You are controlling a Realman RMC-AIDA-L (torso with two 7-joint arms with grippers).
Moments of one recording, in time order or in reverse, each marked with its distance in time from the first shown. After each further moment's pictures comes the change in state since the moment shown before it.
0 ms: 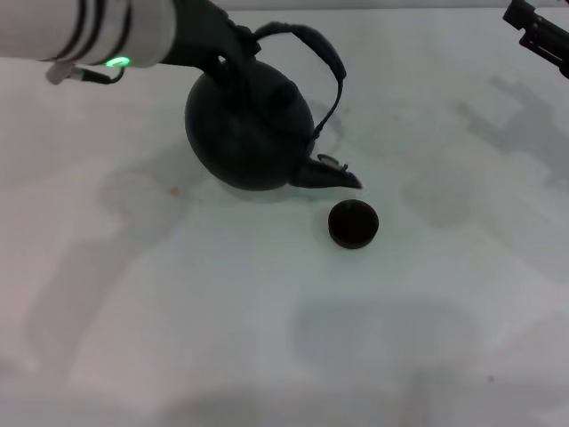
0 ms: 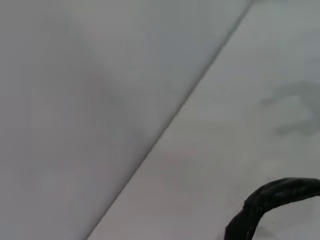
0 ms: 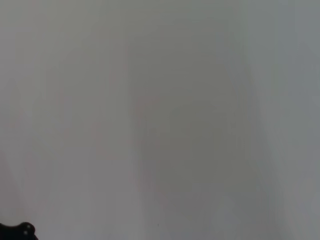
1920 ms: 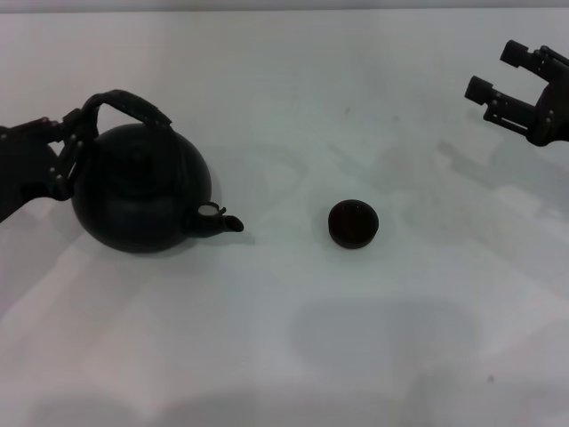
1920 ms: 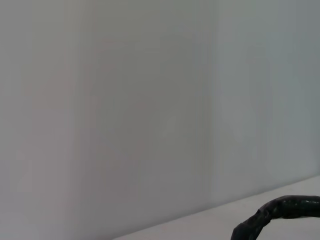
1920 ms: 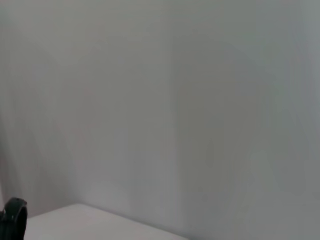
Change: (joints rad) left arm 0.393 0.002 -0.509 -0.909 -1.424 0.102 1.523; right arm -0.014 -0.005 -0.019 0.023 -0.155 0.007 -0.039
